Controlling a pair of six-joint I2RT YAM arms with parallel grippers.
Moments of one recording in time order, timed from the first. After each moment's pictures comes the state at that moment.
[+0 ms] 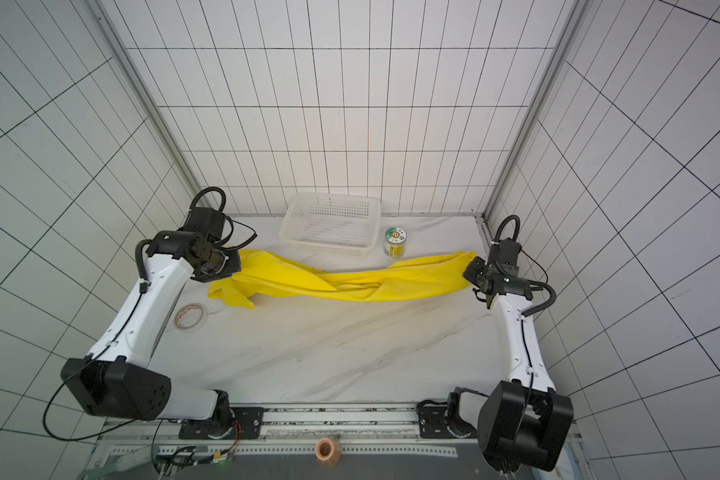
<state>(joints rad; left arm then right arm) -0.07 1.43 1.58 -1.30 -0.15 -0.33 -0.24 1.21 1.08 -0.61 0.00 0.42</state>
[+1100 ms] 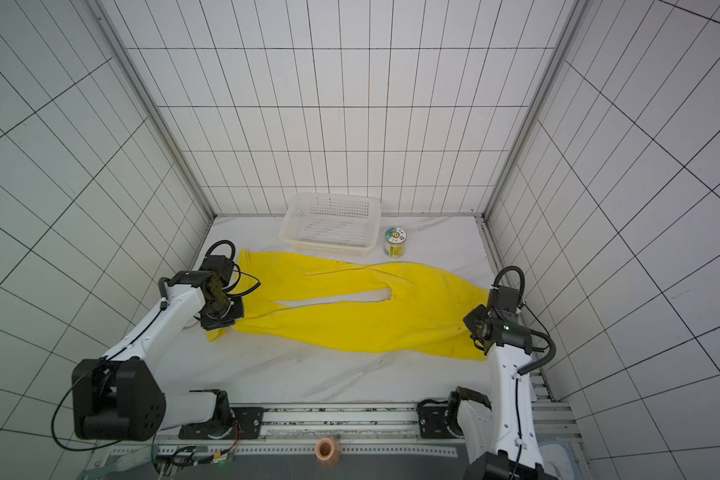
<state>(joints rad) -0.01 1.32 0.99 -1.16 -0.08 -0.34 -0.31 0.84 0.71 -0.87 0.05 0.62</state>
